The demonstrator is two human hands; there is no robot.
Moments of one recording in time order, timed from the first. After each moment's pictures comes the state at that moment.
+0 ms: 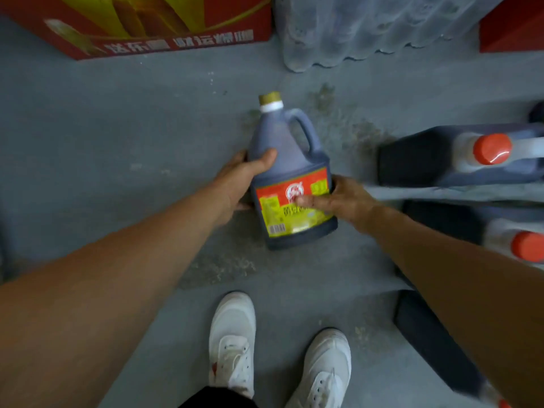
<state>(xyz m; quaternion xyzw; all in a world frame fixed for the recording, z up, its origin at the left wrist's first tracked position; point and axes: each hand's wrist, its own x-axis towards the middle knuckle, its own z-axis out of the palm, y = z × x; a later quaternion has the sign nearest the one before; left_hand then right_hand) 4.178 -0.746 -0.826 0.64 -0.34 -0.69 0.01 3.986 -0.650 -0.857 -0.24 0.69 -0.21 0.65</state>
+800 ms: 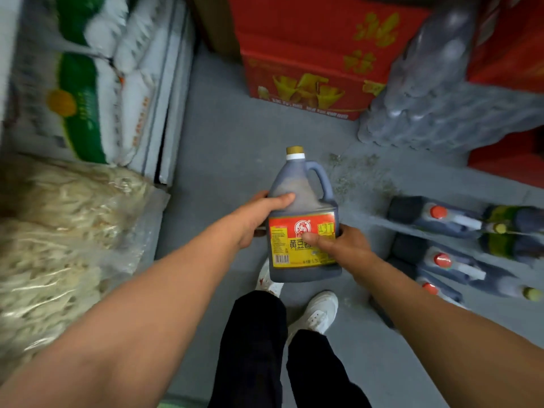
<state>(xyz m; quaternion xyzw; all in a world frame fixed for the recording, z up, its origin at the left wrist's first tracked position) 4.338 -0.675 -0.511 0.67 -0.20 -0.71 0.07 4.137 -0.613 -0.532 -0.30 0.71 -0.07 0.63</state>
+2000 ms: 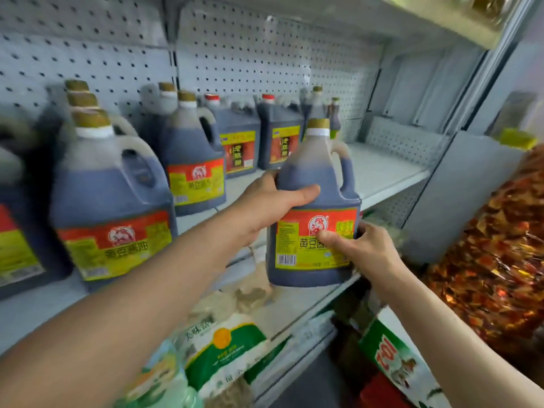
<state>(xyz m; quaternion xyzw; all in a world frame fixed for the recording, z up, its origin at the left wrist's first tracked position) 4.670 -0.687 0.197 0.69 -0.37 -0.28 0.56 4.505 -0.803 0.137 -0.74 0.31 -0.29 0.52</state>
